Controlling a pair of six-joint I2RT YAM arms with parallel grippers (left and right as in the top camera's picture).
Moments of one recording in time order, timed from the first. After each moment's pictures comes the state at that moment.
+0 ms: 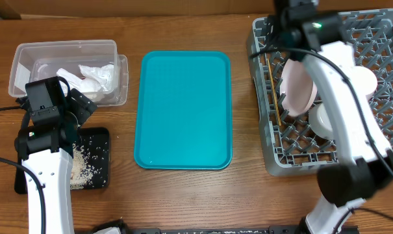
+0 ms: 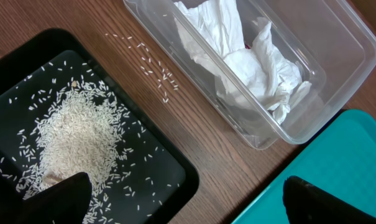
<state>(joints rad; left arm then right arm) 0.26 1.23 1.11 -0.84 -0.19 -0.62 0.27 1.87 2.12 -1.18 0.49 0.33</state>
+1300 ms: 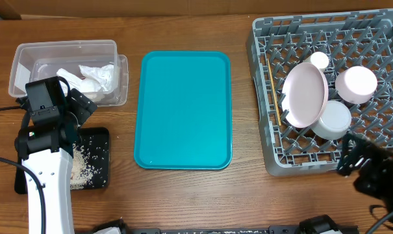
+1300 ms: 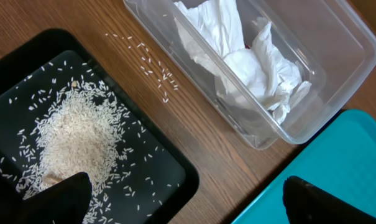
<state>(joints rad) 0.26 1.23 1.11 -0.84 -0.19 -0.62 0.27 0.89 1.77 -1.61 0.26 0.57</state>
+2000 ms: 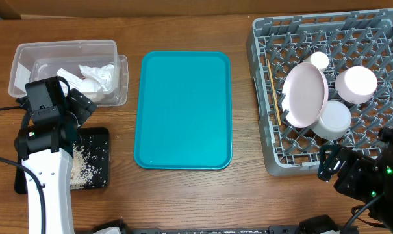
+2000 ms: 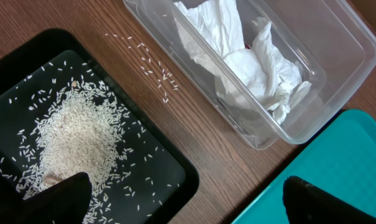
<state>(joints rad) 0.26 1.23 1.11 -0.84 -0.19 -0.62 0.27 0.87 1.61 -1.64 0.14 0.62</state>
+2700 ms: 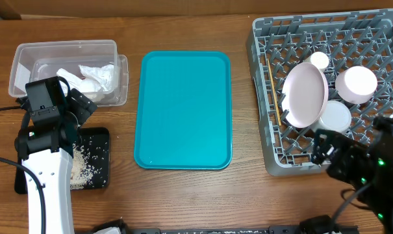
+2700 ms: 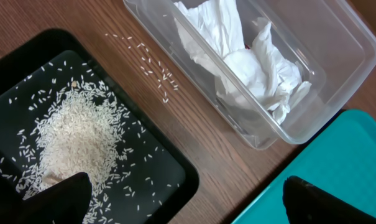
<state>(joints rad) 0.26 1.23 1.11 -0.84 -0.19 -0.62 0.25 0.81 1.44 -1.38 0.15 0.61</state>
